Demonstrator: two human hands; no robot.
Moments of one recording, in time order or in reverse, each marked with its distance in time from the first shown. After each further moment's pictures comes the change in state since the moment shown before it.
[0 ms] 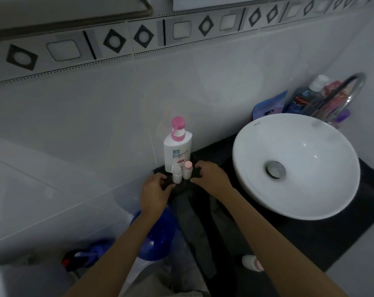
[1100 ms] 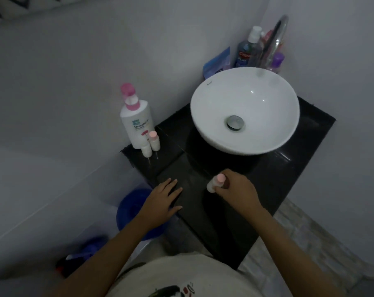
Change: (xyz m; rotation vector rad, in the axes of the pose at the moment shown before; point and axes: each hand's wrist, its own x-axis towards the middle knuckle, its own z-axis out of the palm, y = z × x) left_hand -0.096 -0.017 0.034 0.501 -0.605 0.802; right_hand -0.198 0.079 0.021 0.121 0.266 0.330
